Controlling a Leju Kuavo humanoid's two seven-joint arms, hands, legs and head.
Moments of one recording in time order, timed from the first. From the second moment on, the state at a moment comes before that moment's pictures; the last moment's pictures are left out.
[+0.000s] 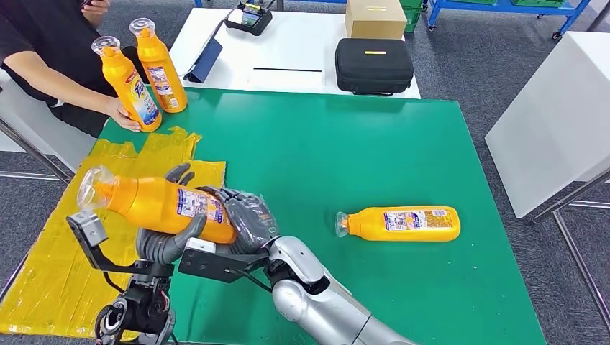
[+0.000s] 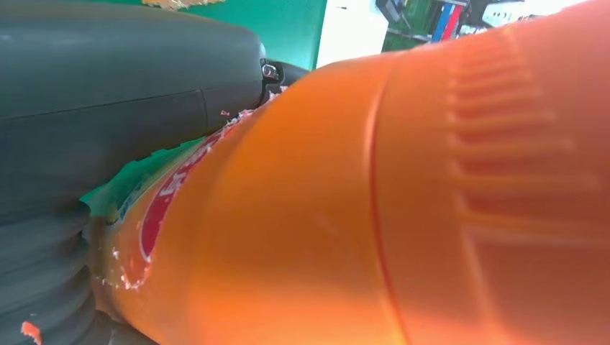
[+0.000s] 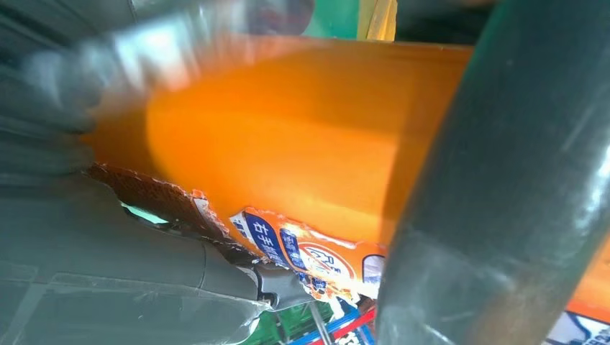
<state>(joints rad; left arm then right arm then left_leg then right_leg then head) 0.01 -0.11 -0.20 -1.51 0.36 -0.04 -0.32 -0.44 0.26 0.76 -0.91 0.75 -0.13 -0.09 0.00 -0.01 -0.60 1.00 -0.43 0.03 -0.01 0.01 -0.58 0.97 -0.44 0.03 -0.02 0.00</state>
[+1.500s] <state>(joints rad) 0.10 -0.08 -0.06 -1.41 -1.17 0.69 -0.11 -0.23 0.07 0.55 -1.39 0.67 -0.07 -0.08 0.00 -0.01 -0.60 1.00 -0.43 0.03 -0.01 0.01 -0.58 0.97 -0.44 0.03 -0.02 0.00</state>
